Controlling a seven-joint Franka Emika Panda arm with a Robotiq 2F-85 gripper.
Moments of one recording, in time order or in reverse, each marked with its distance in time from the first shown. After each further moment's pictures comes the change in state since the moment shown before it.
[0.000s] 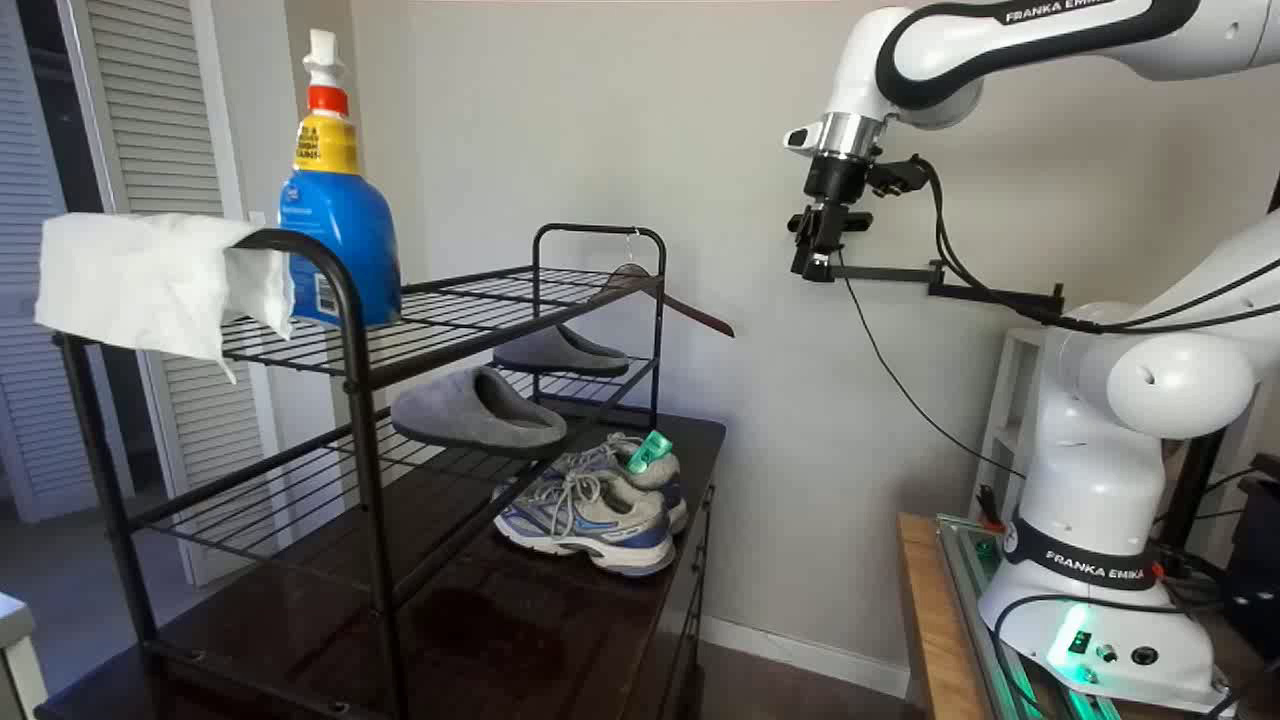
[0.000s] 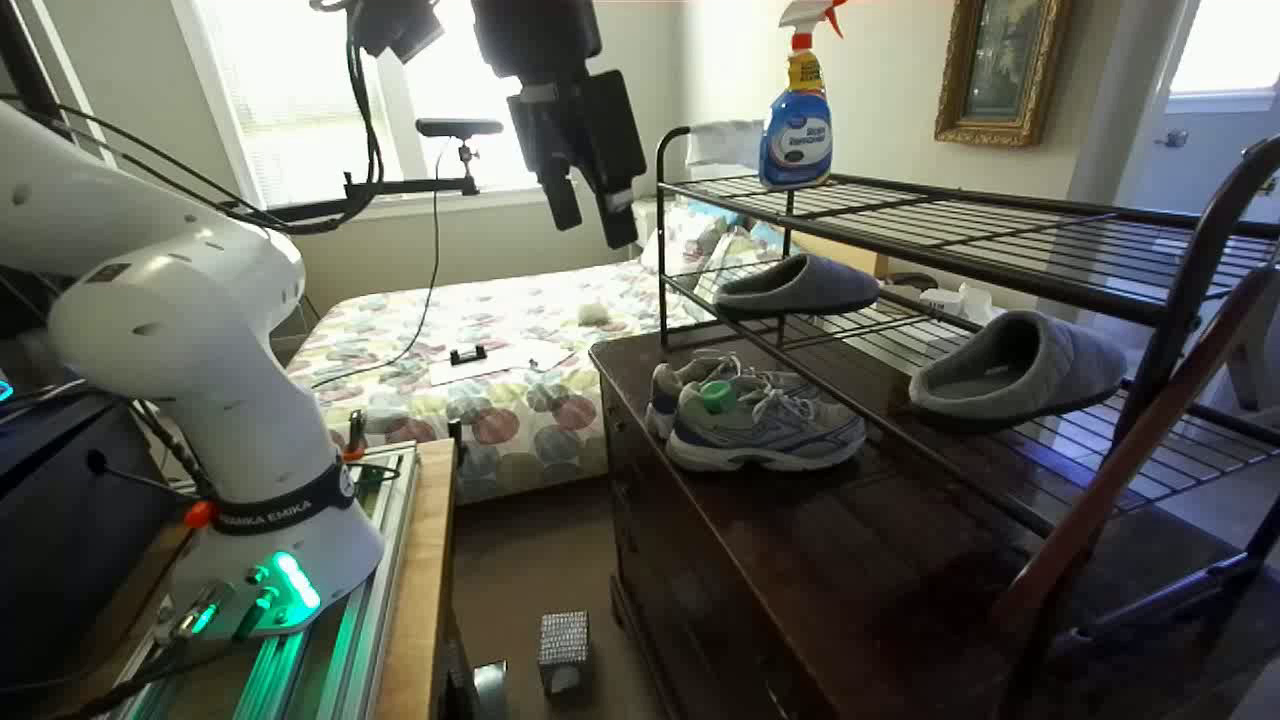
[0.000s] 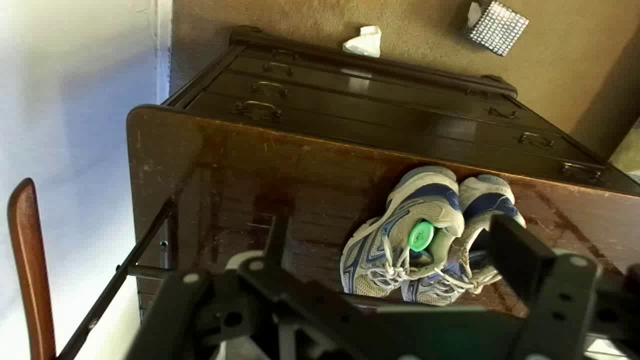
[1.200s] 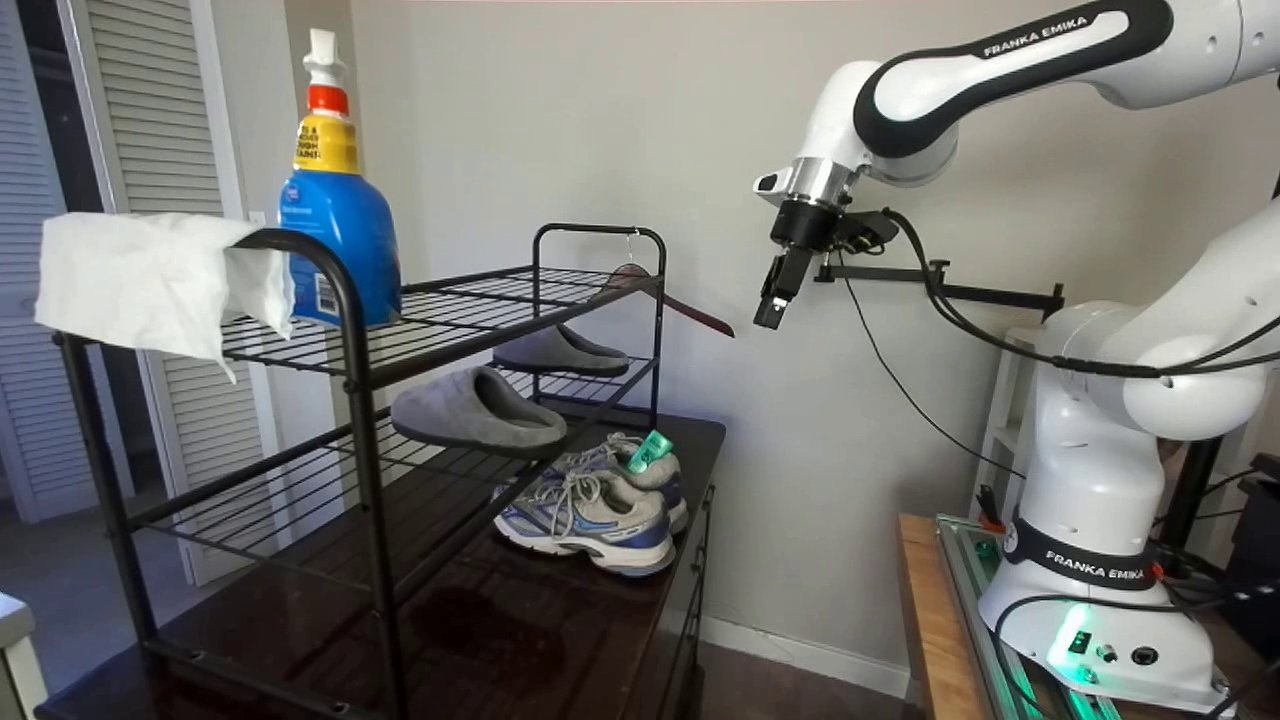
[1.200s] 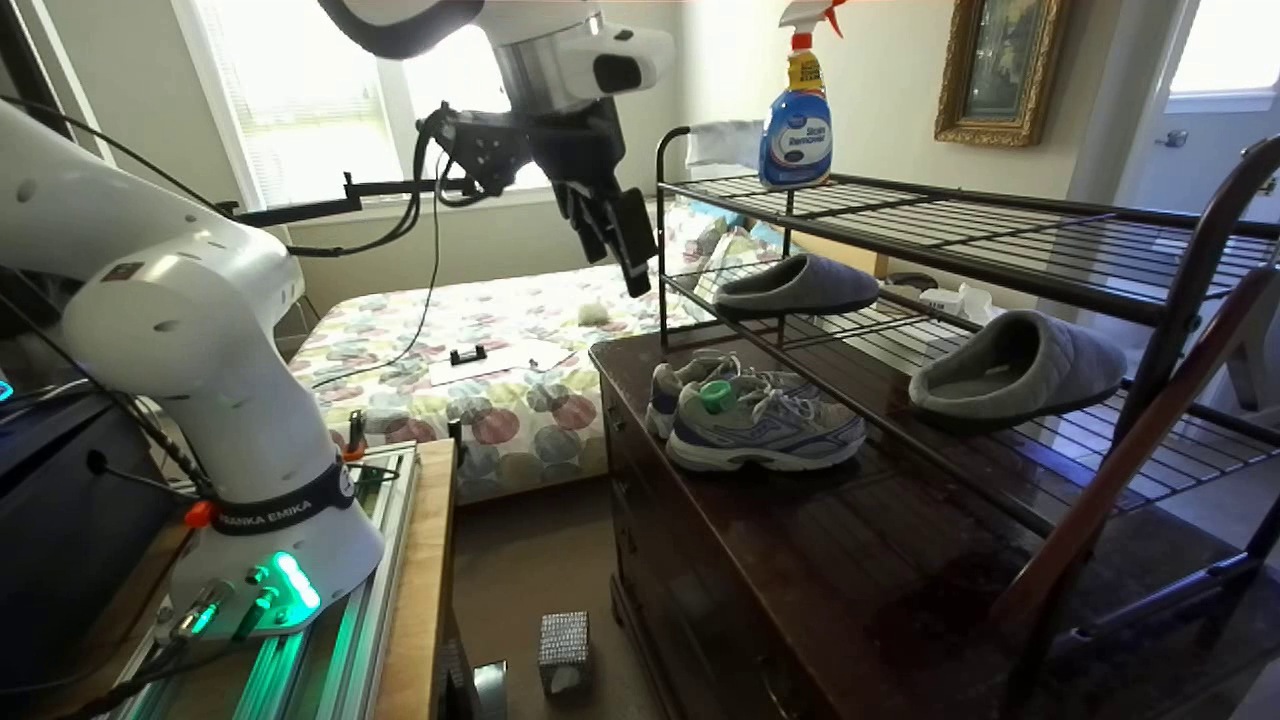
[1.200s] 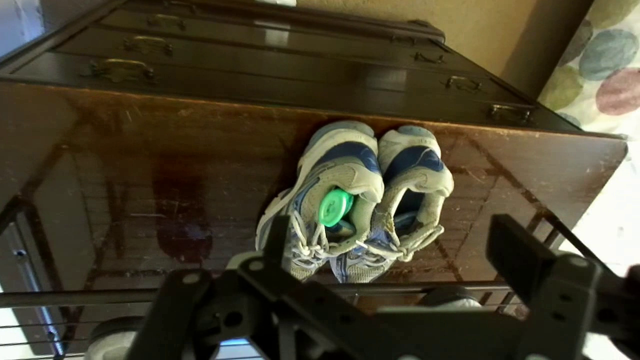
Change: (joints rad) arm 0.096 0.034 0.045 -0.185 0.226 0.248 0.095
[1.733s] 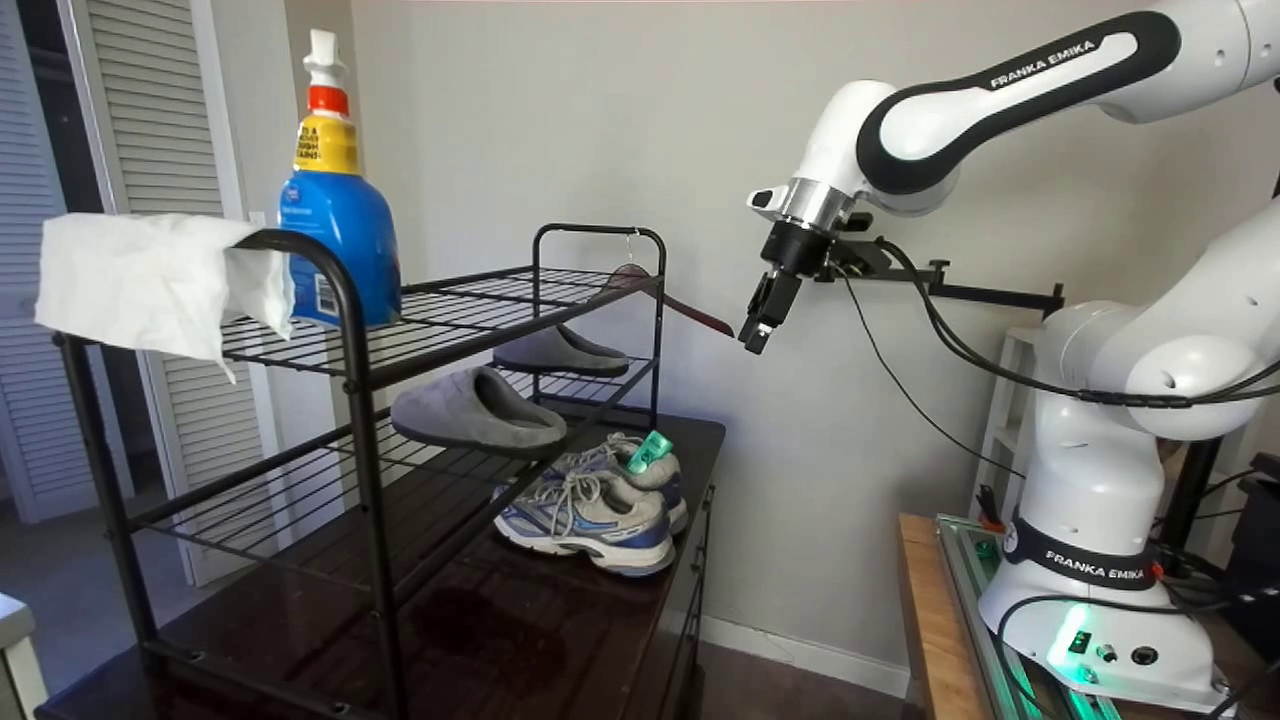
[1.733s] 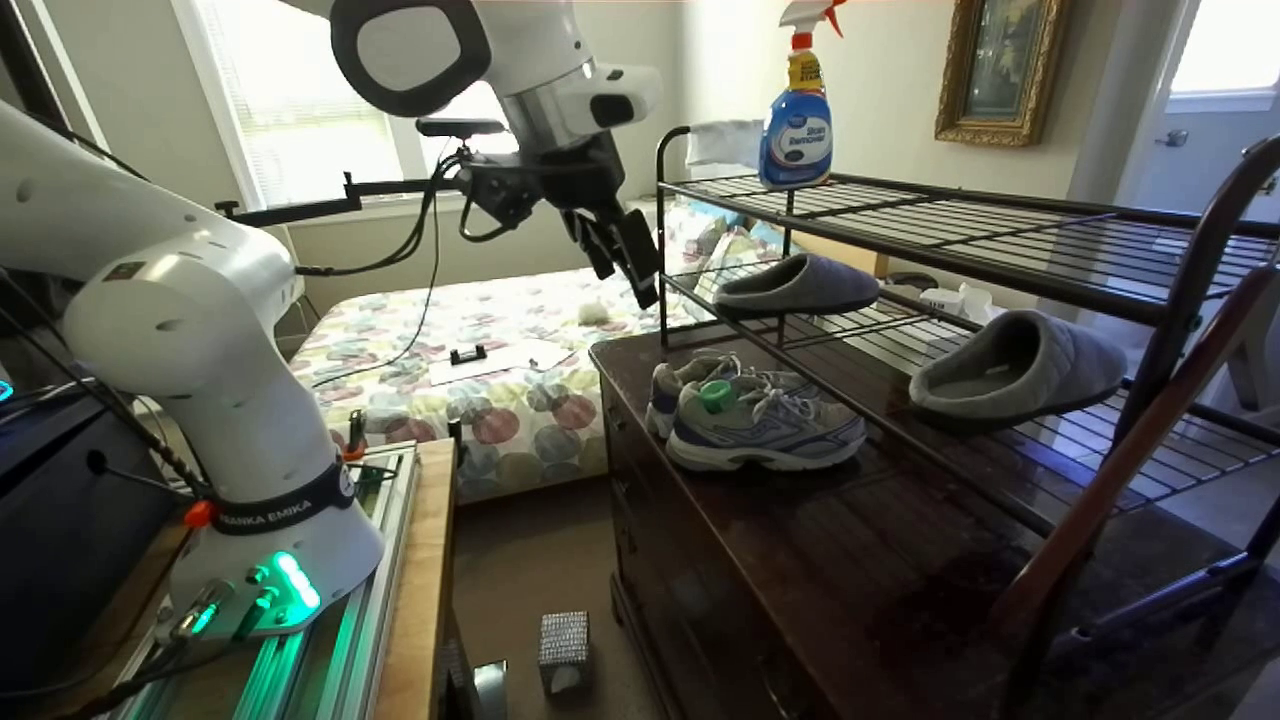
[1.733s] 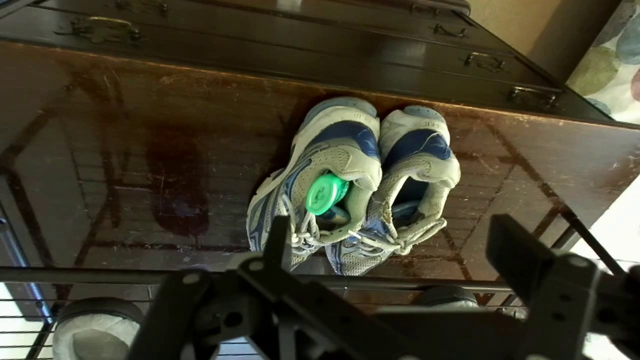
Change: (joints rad) arm 0.010 0.000 0.074 -0.102 0.016 0.182 0.018
